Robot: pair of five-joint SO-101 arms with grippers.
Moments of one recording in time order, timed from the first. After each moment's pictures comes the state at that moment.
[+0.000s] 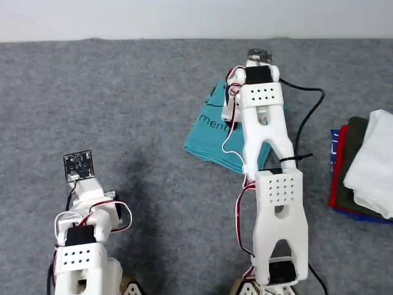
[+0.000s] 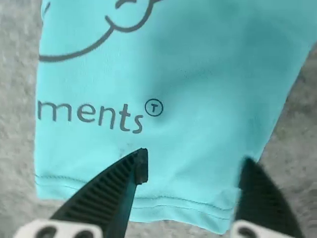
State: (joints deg) left arm -12.1 -65.8 89.5 45.4 13.3; right arm -10.5 52.9 -62.3 100.4 -23.0
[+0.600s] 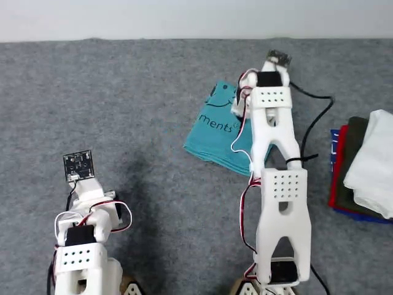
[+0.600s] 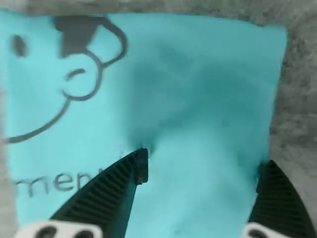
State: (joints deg) left arm -12.1 -65.8 89.5 45.4 13.3; right arm -6.3 59.6 -62.3 89.5 -28.3
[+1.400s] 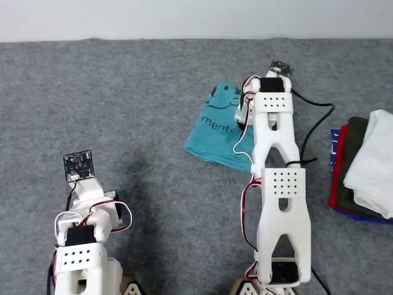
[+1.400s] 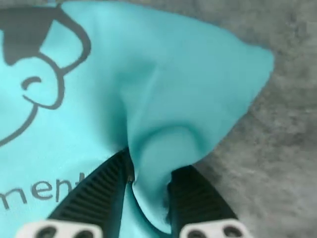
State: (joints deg) left arm -12.1 -65.8 89.5 45.4 13.3; right arm -4.0 68.1 -73.5 97.5 -28.0
